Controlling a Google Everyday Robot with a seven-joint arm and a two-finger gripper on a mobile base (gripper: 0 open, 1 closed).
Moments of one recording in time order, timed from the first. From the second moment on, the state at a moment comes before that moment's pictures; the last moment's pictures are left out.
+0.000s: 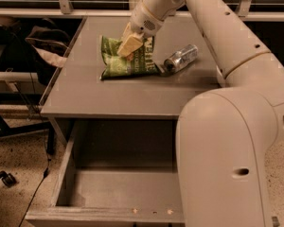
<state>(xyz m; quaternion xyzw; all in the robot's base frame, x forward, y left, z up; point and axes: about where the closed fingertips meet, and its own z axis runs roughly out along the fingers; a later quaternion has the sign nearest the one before) 0.706 0.045 0.896 -0.70 0.64 0.19 0.26</state>
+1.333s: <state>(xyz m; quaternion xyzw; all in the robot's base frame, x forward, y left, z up) 0.652 0.030 0.999 -0.74 0.58 0.13 0.33</state>
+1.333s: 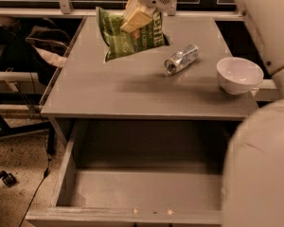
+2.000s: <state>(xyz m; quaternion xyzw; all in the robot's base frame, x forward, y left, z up) 0.550 0.014 1.083 -0.69 0.57 0.07 0.45</state>
